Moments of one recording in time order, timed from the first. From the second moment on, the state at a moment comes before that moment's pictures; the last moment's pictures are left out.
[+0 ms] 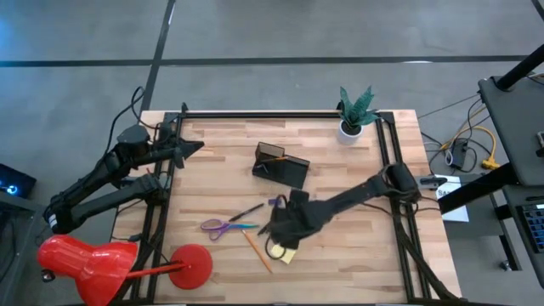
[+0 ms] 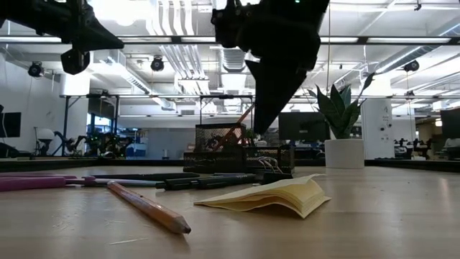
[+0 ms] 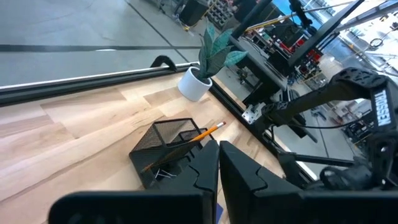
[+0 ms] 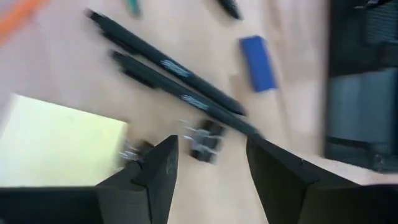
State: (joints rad) left arm 0.61 0.40 0.55 -0.41 0.23 -0.59; right arm 0.36 2.09 1.65 -0.95 0.36 0.57
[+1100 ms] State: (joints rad) left arm 0.61 0.40 0.55 -0.41 0.26 -0.56; right arm 0.41 2.05 1.40 -0.64 0.50 0.67
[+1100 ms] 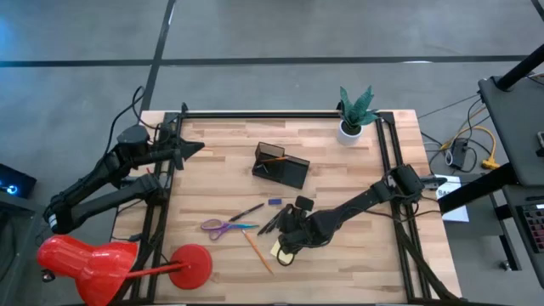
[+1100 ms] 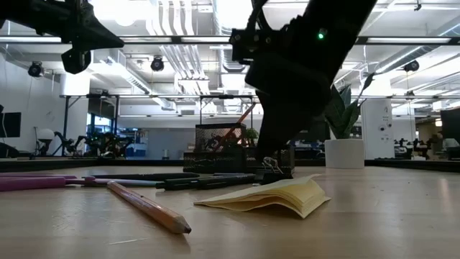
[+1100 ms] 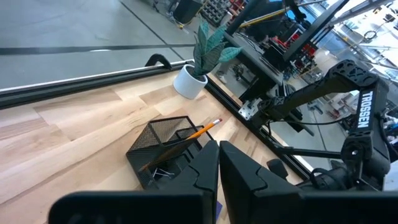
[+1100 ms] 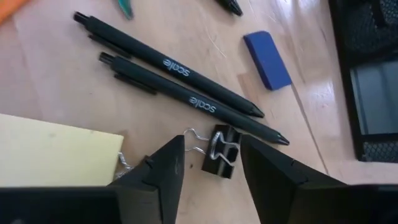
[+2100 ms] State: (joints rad) left arm 0.61 0.40 0.54 -0.41 0.26 -0.56; right arm 0.35 2.03 1.37 -0.60 0.47 0.63
